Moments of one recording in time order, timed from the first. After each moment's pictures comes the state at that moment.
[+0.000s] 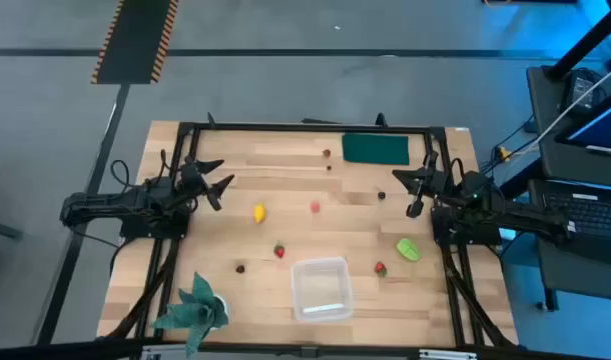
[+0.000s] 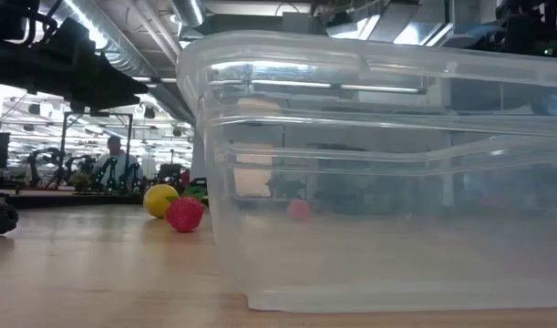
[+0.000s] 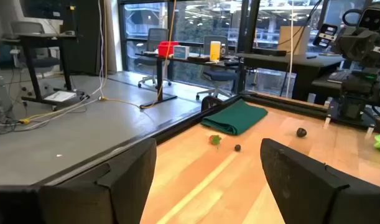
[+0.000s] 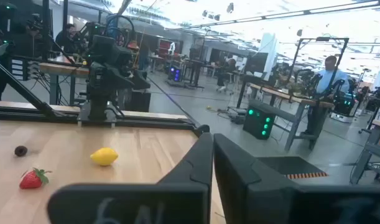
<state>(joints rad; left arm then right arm) 0.07 0.00 0.06 -0.07 -0.59 -0.08 -0.20 0.15 0.13 0.15 0.14 -0.21</state>
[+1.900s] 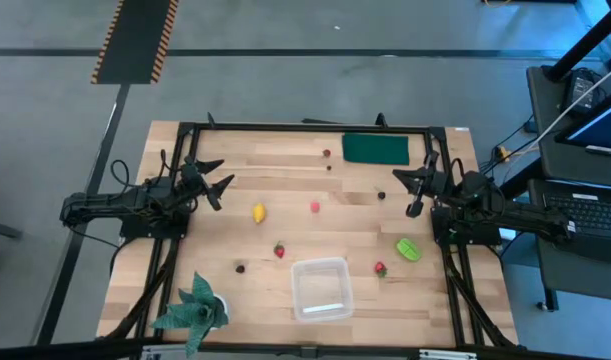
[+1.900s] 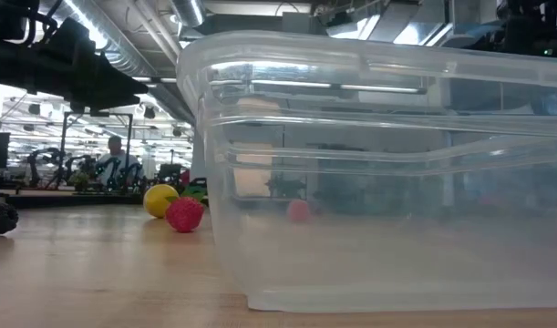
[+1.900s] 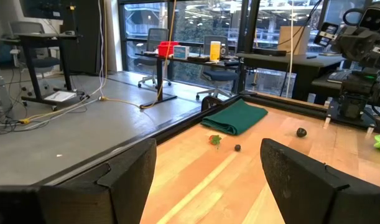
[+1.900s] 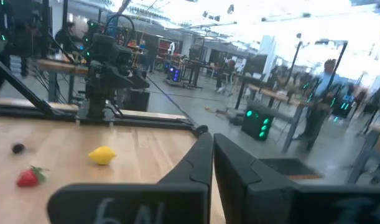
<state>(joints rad) 0.07 0.00 0.06 -0.07 -0.59 -0.08 -0.20 0.15 0.13 0.16 0.14 -0.27</state>
